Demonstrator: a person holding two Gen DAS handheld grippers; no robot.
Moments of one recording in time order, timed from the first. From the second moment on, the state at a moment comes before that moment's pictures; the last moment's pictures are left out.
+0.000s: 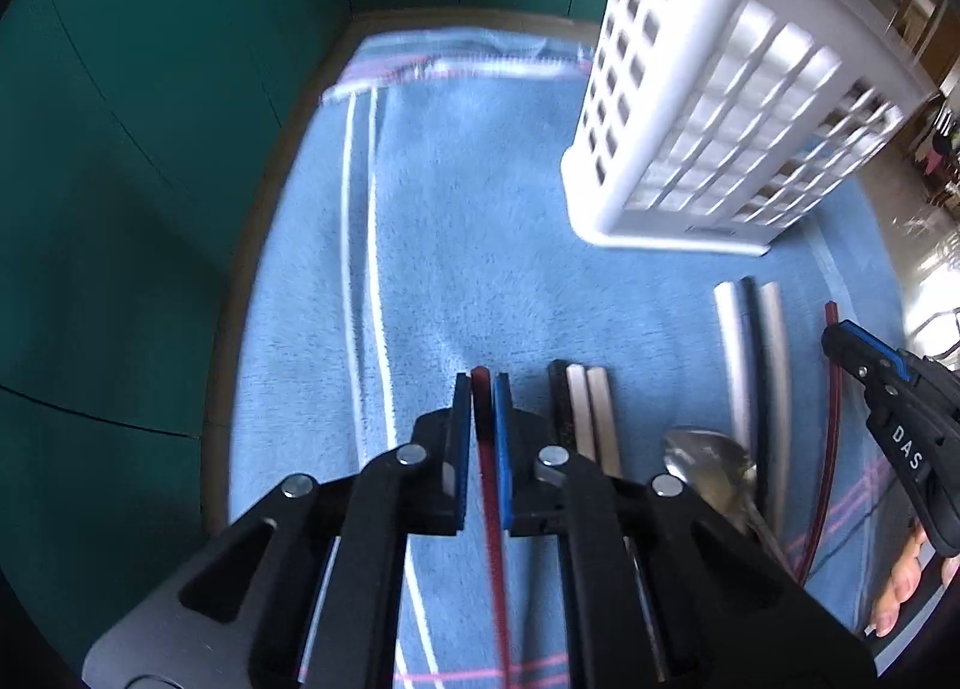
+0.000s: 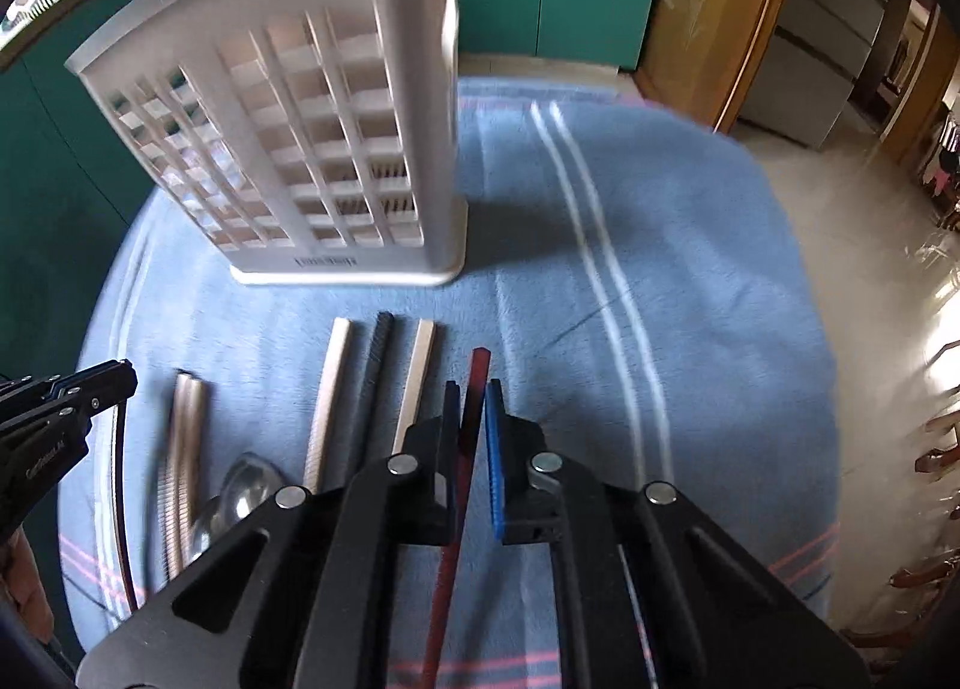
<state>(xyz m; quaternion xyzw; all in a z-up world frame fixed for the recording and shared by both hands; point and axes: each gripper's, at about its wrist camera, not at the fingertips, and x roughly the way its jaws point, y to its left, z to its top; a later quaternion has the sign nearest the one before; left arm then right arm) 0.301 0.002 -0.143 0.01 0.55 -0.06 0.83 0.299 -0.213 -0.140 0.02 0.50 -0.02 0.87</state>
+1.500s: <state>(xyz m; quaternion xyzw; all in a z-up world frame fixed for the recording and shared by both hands) 0.229 0.024 0.165 -0.06 0.20 -0.11 0.97 0.196 -0.205 0.159 0.03 0.18 0.05 0.98</state>
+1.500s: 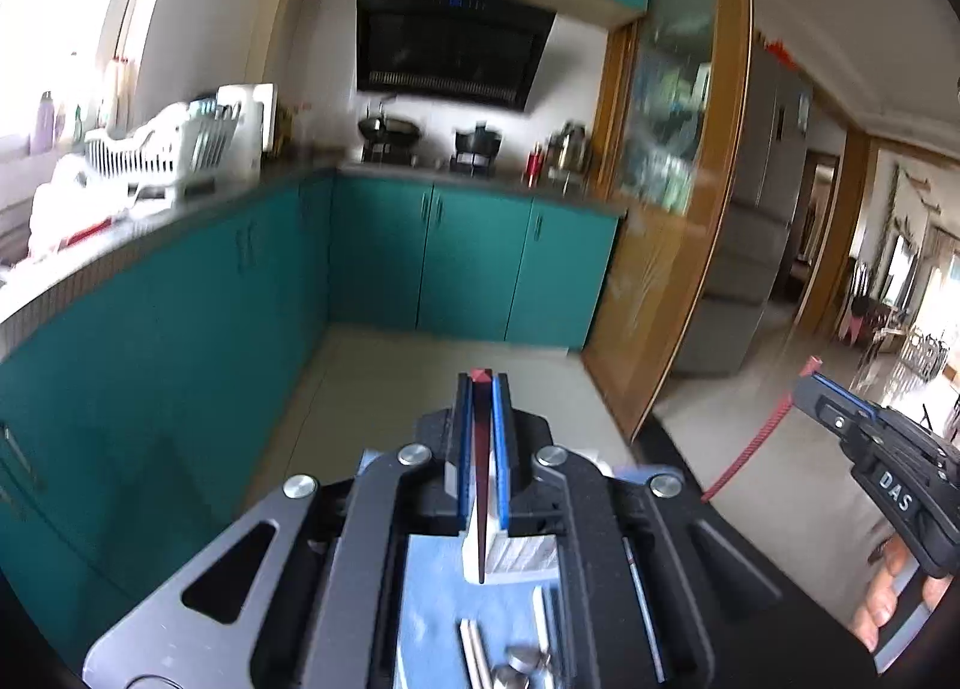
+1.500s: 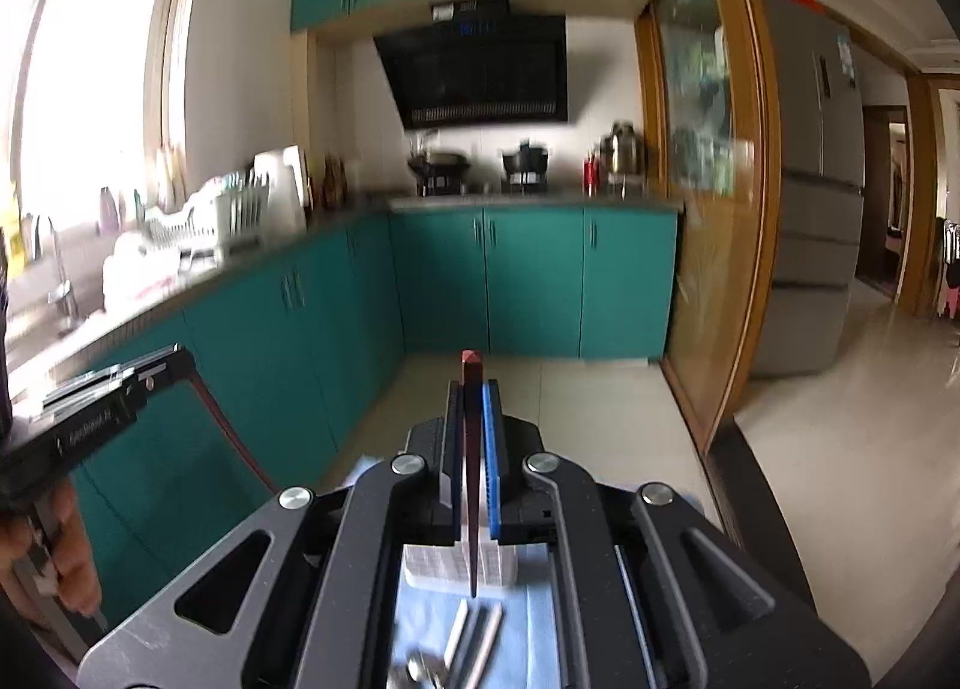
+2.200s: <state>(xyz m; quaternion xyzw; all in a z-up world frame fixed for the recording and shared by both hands) 0.317 -0.007 0.088 -0.08 0.23 -0.09 0.97 0.295 -0.192 0.070 0.02 0.23 -0.01 0.97</state>
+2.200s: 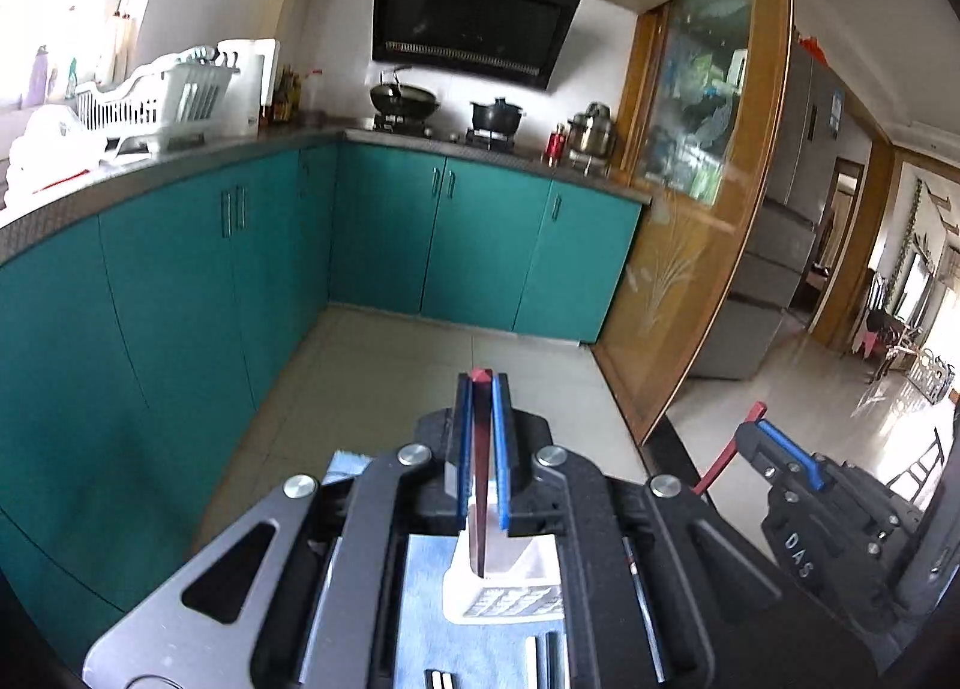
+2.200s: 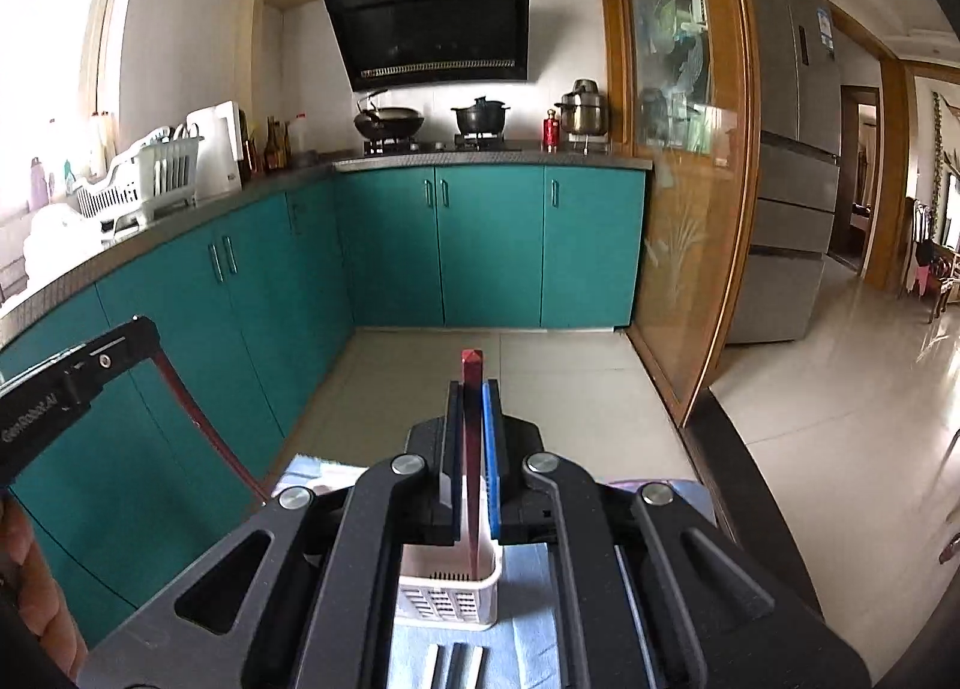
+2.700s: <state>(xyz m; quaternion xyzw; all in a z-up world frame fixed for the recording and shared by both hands) 0.317 -0.006 0.056 -0.07 0.26 -0.08 0.96 0.280 -0.197 0.047 0.03 0.25 -0.02 0.97</state>
